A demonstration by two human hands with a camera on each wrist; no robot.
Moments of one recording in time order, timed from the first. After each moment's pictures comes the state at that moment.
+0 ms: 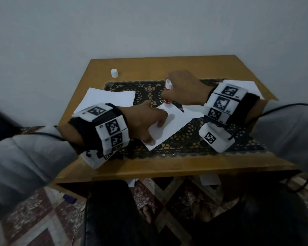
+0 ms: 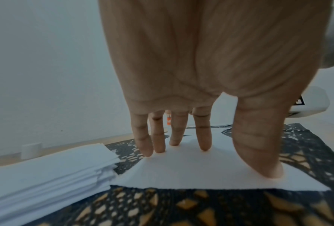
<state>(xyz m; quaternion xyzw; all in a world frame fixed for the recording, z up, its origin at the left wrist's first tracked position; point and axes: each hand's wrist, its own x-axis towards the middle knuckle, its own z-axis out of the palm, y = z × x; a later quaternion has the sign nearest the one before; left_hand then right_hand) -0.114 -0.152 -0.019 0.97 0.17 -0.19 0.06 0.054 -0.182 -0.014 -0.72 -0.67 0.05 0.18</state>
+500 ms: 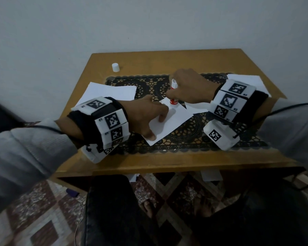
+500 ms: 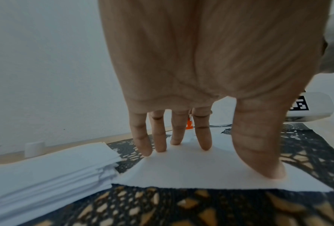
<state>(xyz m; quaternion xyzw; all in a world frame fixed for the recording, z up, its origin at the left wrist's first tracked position) -0.112 -0.151 -0.020 0.96 0.18 -0.19 0.06 0.056 -0.193 -0.015 -0.72 -0.67 0.10 0.16</state>
